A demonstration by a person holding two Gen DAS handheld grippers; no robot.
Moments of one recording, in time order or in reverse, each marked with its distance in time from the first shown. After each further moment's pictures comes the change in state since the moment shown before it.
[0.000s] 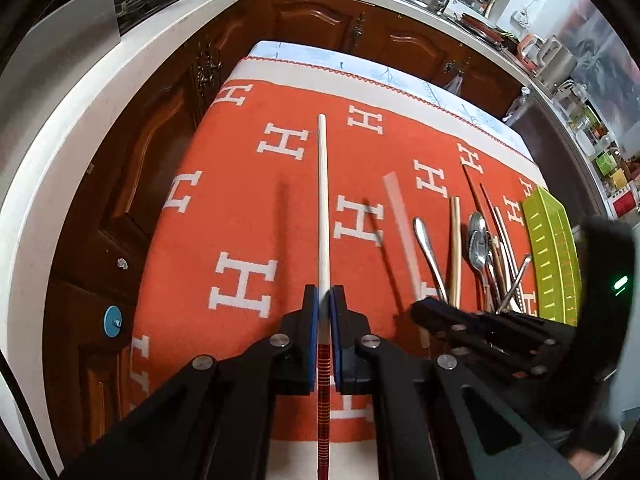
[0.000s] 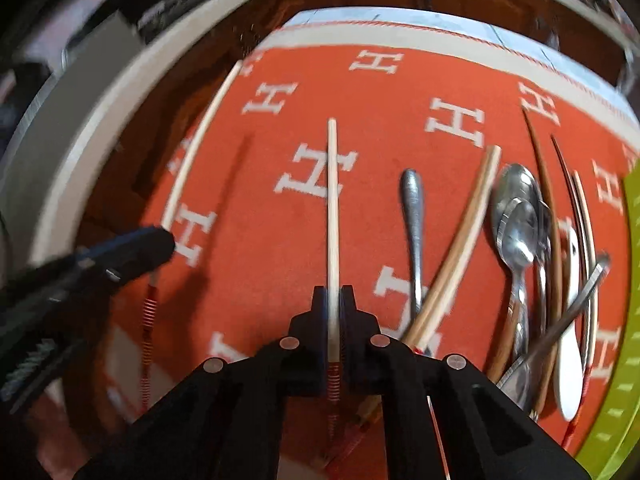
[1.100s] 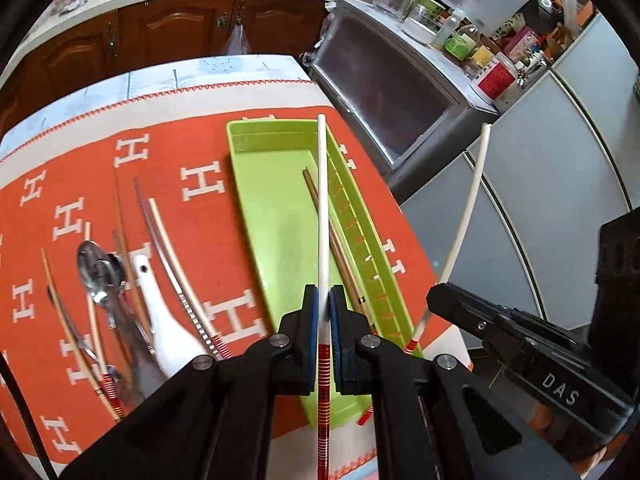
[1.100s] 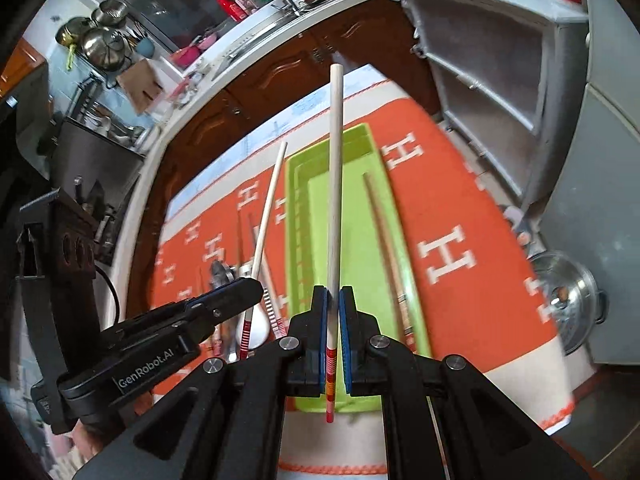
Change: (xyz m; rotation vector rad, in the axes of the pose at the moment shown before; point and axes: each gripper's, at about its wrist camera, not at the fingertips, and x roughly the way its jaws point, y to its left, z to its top) left arm 0.027 -0.329 -0.023 0.392 0.150 -0.327; right arm -0.217 -0.302 -0.131 0.547 -0.316 -0.018
